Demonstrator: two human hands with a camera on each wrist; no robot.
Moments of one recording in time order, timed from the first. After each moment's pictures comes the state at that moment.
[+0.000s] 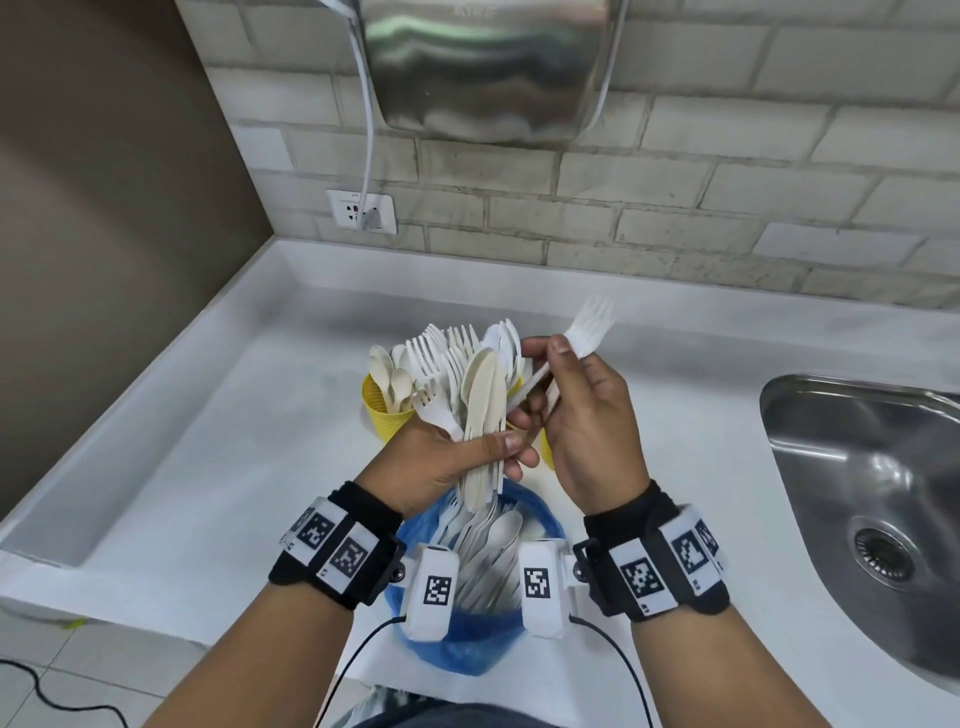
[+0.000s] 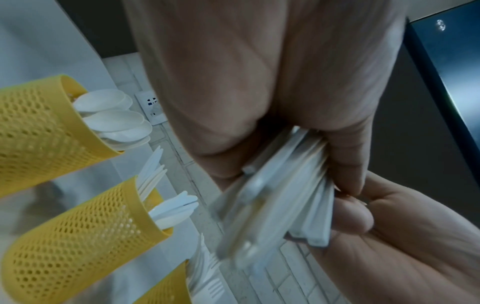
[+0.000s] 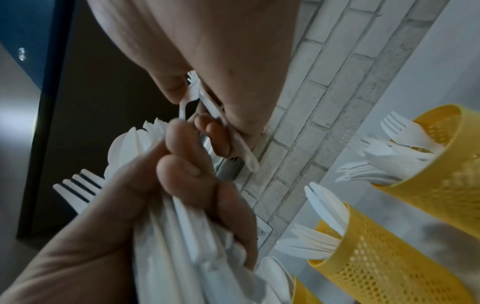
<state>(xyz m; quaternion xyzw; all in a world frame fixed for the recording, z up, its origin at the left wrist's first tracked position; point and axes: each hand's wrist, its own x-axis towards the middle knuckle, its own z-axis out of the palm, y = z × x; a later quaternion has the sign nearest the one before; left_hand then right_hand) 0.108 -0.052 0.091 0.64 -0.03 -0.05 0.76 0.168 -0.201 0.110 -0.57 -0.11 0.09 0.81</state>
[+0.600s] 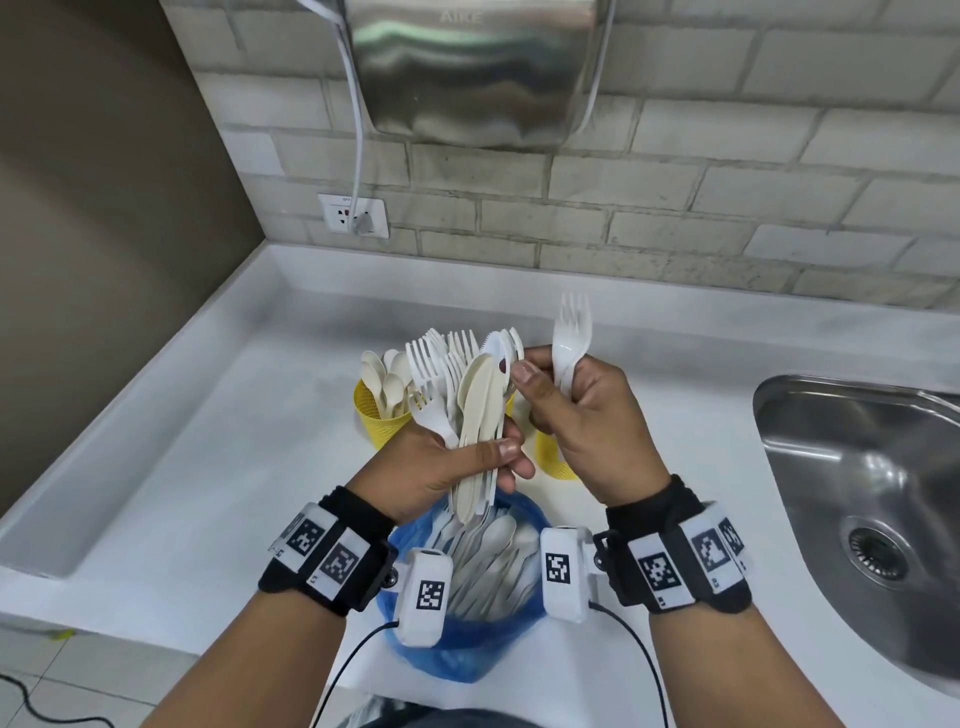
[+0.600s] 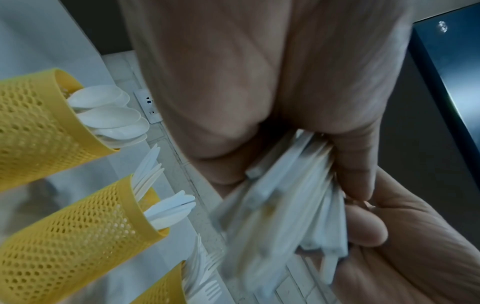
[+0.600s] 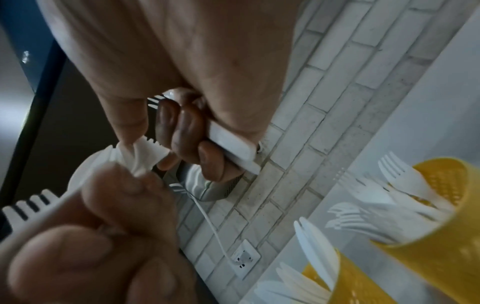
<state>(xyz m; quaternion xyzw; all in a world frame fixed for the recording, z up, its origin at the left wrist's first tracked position) 0.112 -0.051 0.091 0.64 -0.04 -0.09 0.76 0.173 -0.224 0.132 -0.68 -0.24 0.10 0.68</state>
